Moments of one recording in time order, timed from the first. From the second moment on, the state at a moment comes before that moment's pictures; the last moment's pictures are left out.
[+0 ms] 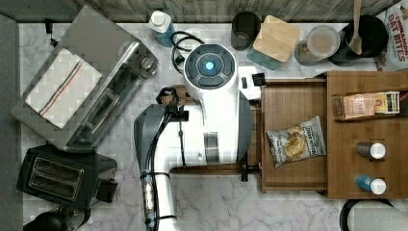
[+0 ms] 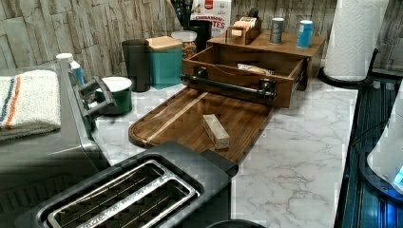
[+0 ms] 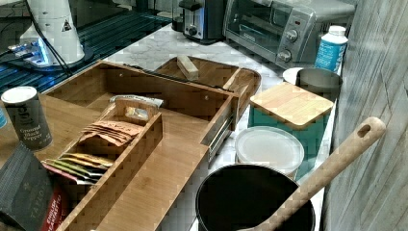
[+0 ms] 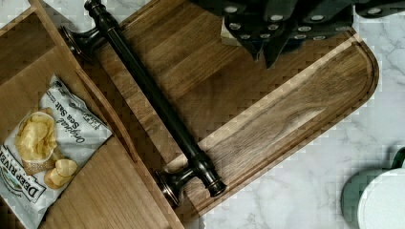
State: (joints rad) arm 0.03 0.06 0.02 -1.87 -0.05 0.28 -0.10
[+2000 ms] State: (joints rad) arm 0.02 0.07 0.03 -2.29 -0.15 0.74 -0.63
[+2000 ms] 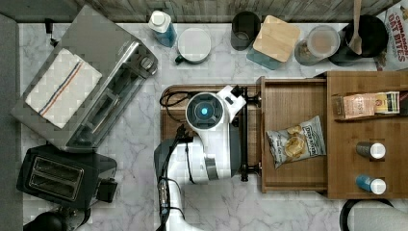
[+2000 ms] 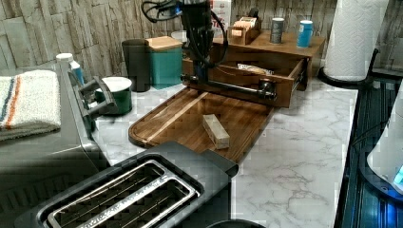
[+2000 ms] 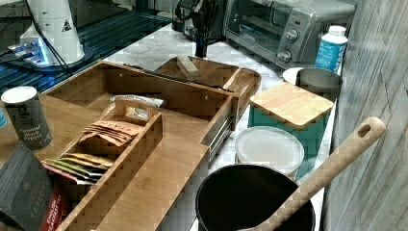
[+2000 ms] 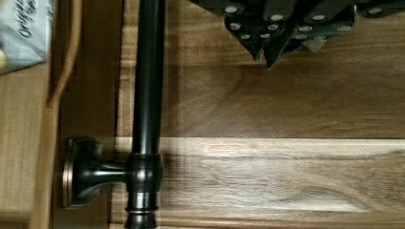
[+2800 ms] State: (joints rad) arm 0.02 0.18 -0.02 -2.34 -0.24 0.83 -0.71
